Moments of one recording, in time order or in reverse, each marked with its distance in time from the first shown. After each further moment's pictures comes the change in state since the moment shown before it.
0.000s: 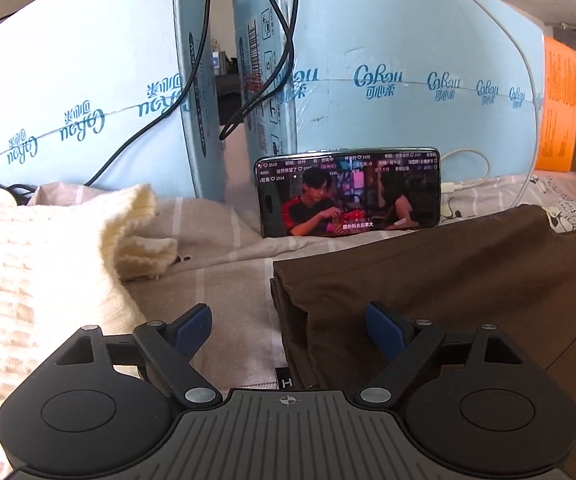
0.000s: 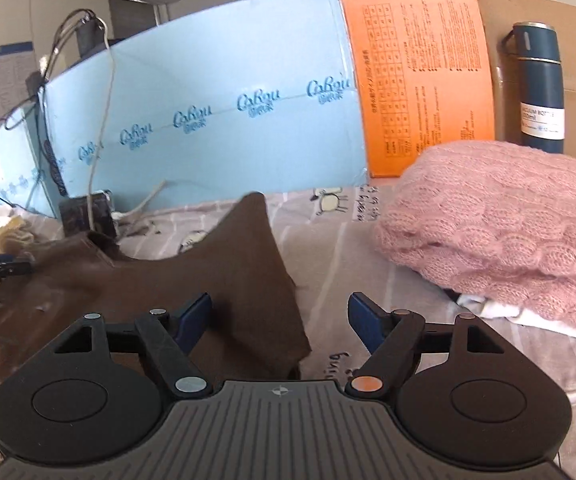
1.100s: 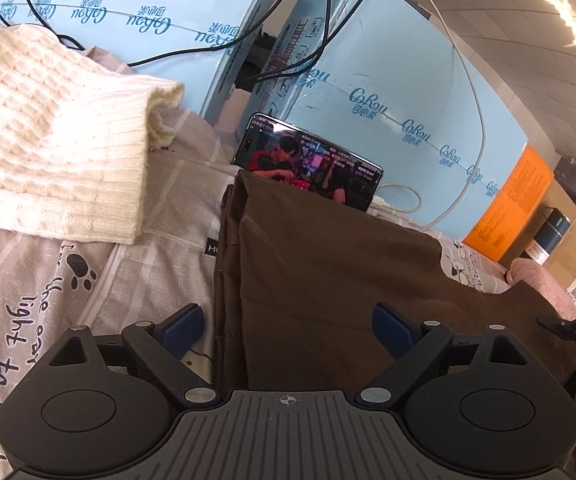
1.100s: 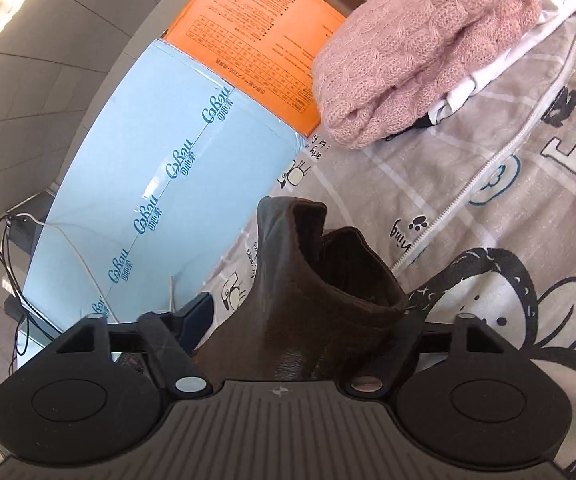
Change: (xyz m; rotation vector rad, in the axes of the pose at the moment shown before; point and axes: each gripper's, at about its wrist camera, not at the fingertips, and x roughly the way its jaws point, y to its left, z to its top) left arm -0.068 0.000 -0.047 -0.426 0.021 -0.222; right arm -0.005 0.004 -0.043 0.834 -0.109 0.079
